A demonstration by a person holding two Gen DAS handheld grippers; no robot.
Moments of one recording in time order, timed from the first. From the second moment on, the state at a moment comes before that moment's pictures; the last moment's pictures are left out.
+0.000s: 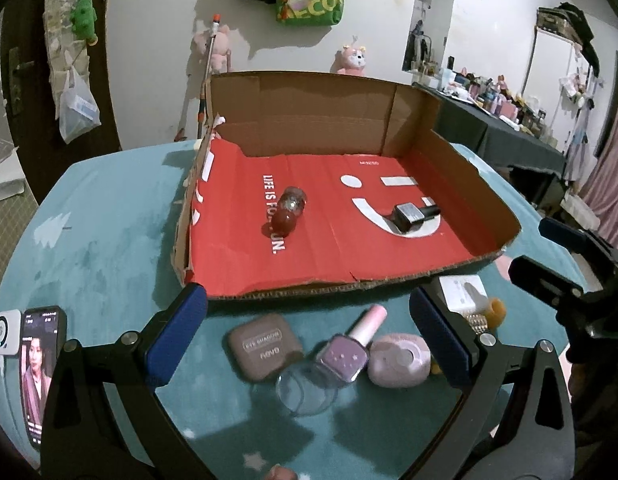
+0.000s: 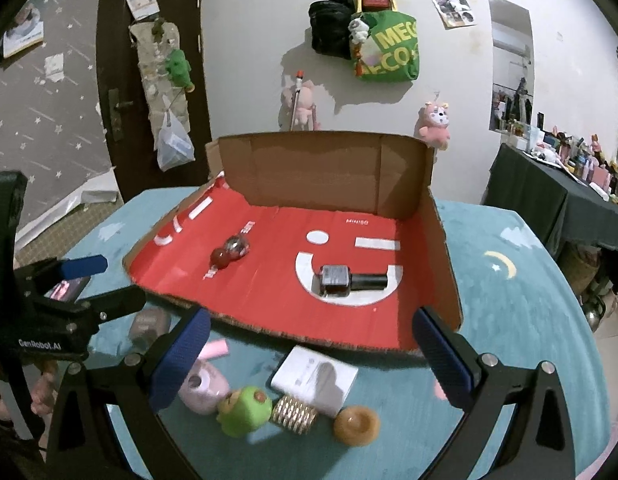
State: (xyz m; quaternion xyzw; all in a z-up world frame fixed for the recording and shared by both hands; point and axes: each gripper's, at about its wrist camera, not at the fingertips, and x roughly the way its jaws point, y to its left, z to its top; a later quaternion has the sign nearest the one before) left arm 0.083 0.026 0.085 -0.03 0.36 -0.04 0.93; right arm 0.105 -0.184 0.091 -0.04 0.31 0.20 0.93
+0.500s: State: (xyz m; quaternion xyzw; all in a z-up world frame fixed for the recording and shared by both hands) left arm 0.057 0.017 0.063 -0.04 0.37 -0.05 0.93; right arm 0.067 -0.186 0.063 -0.06 0.33 0.21 0.92
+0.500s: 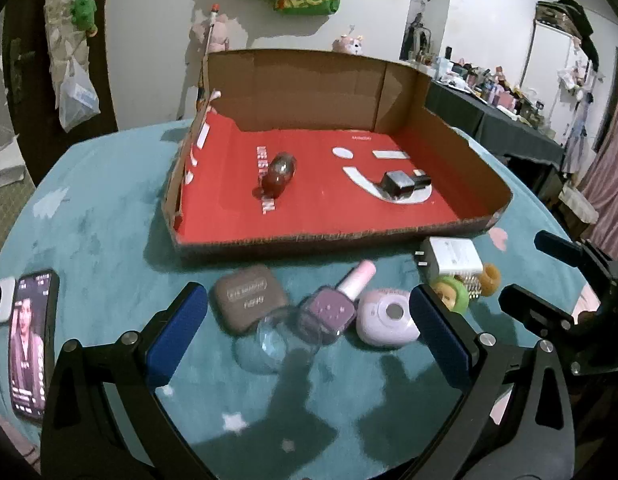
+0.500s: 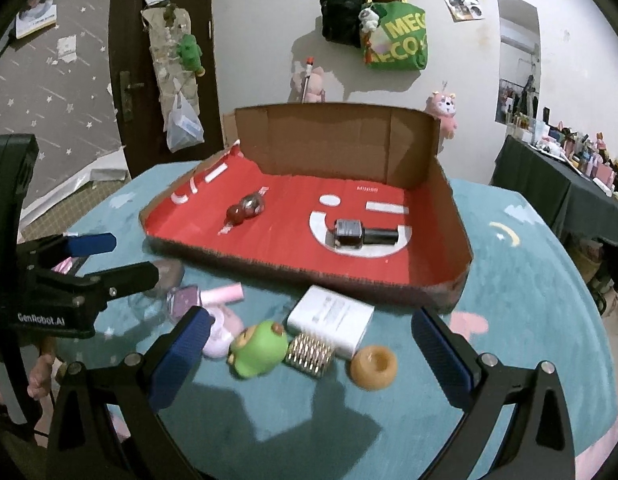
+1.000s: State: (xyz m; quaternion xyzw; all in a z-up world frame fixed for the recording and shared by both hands) left arm 0.041 0.014 0.037 -0.03 0.39 -0.03 0.92; right arm 0.056 -0.209 0.034 -0.04 0.36 0.19 0.91
